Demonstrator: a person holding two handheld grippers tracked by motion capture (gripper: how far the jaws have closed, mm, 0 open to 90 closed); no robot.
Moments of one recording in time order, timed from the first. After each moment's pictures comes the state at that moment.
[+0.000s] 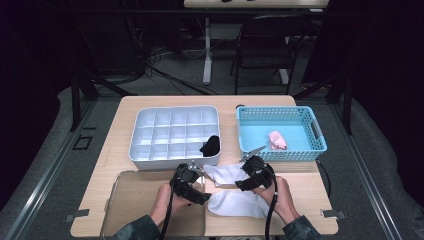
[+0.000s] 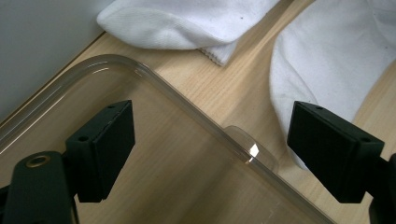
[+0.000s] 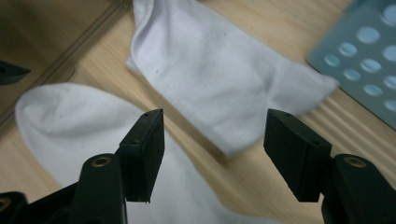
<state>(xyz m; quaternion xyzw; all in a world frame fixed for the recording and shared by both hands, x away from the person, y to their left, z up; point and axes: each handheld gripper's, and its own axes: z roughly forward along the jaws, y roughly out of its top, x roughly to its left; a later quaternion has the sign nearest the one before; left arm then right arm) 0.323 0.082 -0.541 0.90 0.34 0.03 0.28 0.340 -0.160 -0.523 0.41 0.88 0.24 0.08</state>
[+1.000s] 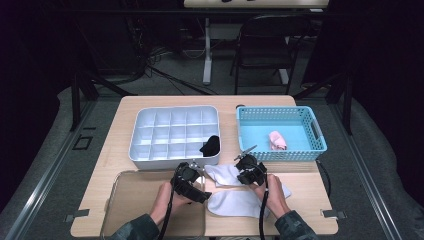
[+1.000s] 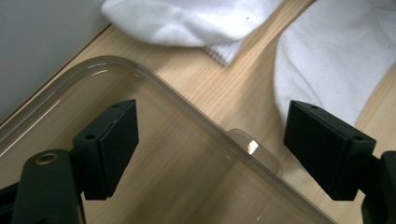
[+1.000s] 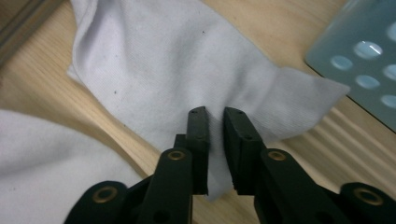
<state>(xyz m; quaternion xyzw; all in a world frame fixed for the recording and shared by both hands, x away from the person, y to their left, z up) 0.328 0.081 -0.544 0.90 0.34 0.01 0.28 0.355 -0.151 -0.552 0.45 0.86 0.22 0.10</state>
